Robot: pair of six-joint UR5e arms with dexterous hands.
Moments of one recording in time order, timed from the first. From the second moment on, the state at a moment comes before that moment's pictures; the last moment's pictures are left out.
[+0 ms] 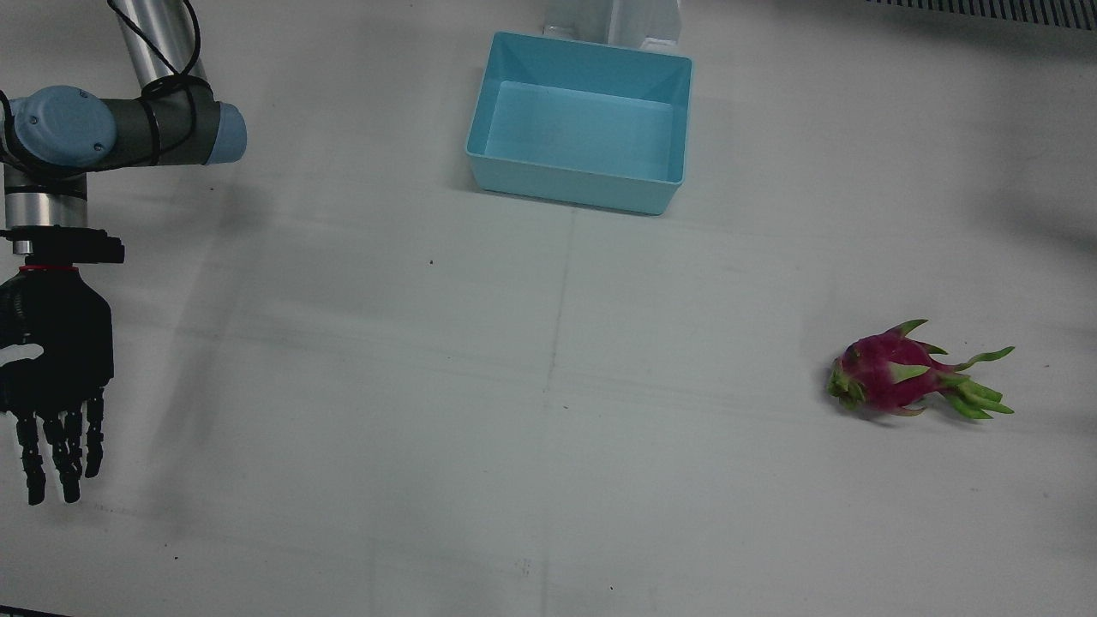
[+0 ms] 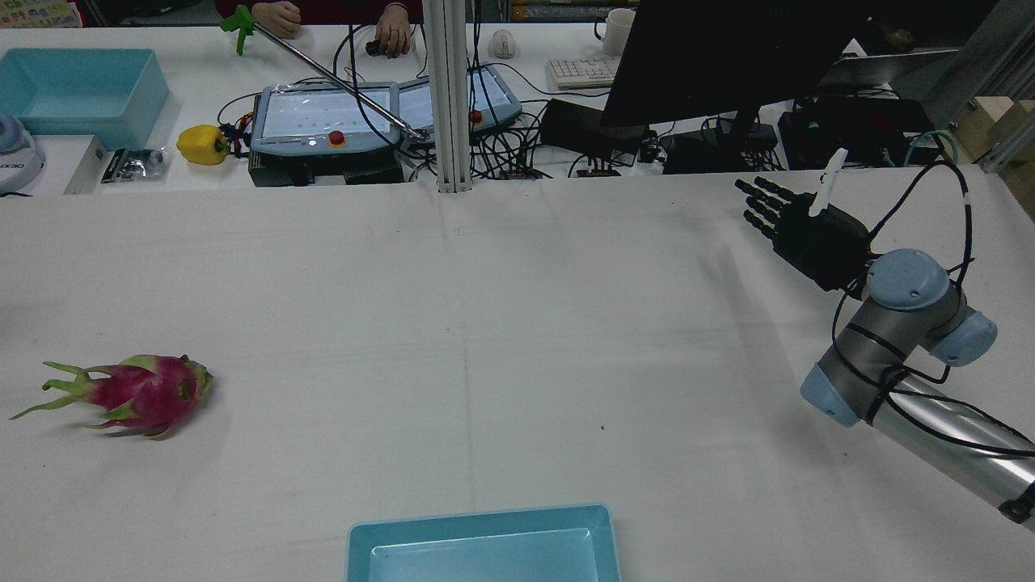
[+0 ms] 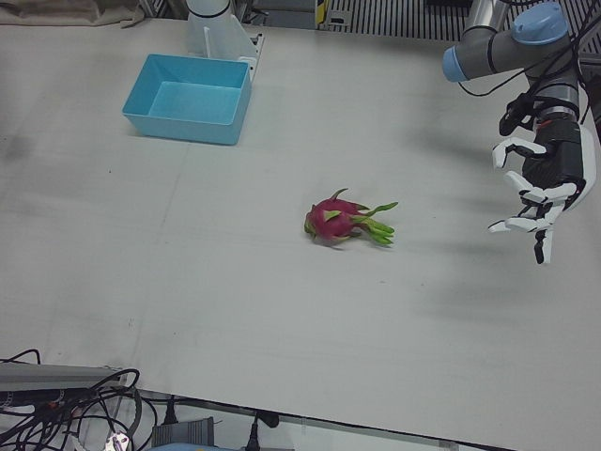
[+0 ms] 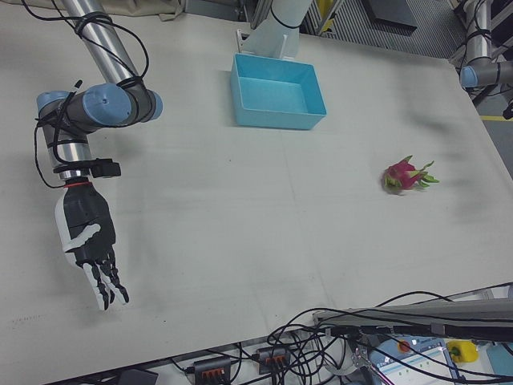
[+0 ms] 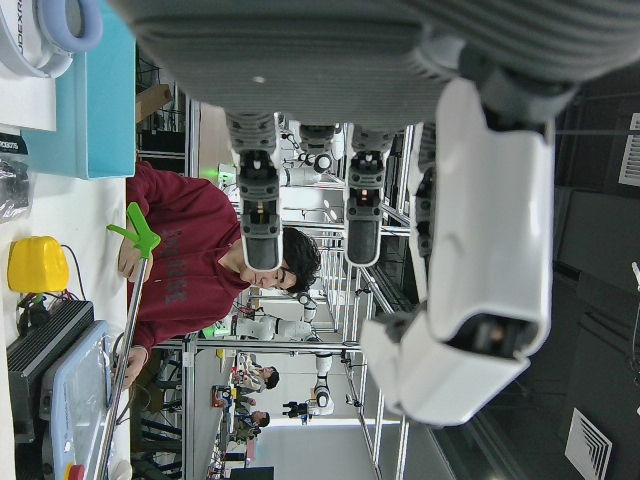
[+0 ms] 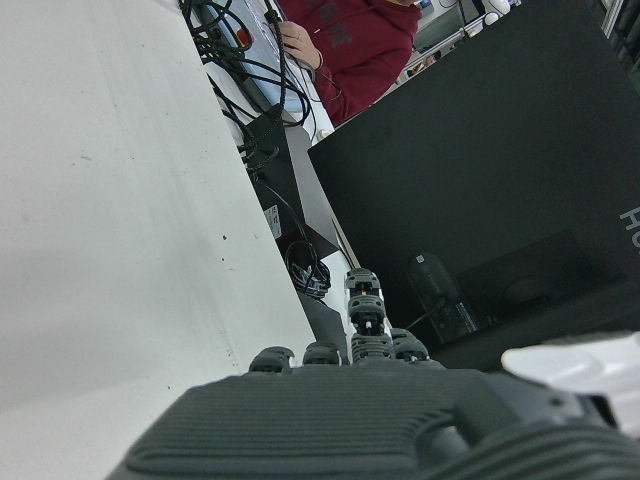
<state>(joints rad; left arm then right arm) -1.25 -1.31 -1.79 -0.26 1.31 0.02 1.00 -1.20 1.29 -3.33 -1.37 0.52</state>
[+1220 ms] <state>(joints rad) -1.24 -1.31 -1.78 -0.26 1.31 0.02 1.00 -1.20 1.29 -3.33 -1.37 0.52</state>
